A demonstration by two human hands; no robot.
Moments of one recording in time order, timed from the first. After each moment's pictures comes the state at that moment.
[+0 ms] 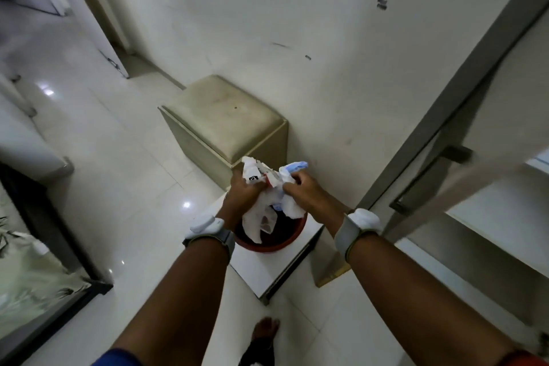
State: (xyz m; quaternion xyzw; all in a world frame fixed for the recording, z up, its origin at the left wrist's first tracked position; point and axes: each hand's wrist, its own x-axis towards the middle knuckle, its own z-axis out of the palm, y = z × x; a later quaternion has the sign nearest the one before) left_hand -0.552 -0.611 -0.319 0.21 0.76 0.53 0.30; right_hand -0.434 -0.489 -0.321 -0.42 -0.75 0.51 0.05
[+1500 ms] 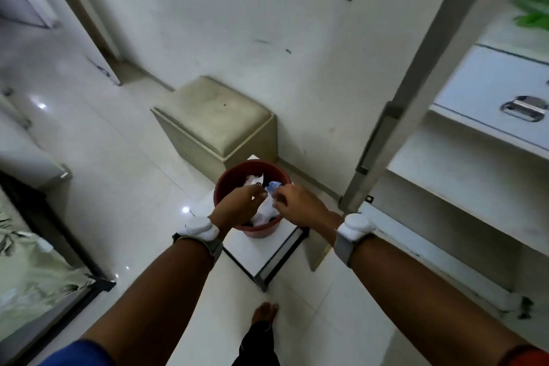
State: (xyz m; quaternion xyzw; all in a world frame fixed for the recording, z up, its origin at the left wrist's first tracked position) left_hand -0.478 -0.664 -0.311 0.46 0.83 0.19 0.24; right_hand -0.333 -0.544 -0.306 -0.24 -0.92 0.30 0.02
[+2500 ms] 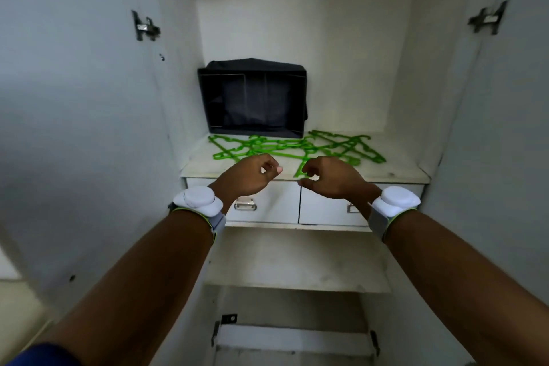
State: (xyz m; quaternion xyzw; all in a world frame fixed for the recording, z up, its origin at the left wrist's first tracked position) left_hand -0.031 -0.284 0.004 0.76 0.57 0.29 0.14; right_hand 0.195 -0.258 -0.001 -0.52 -0.83 0.03 0.20
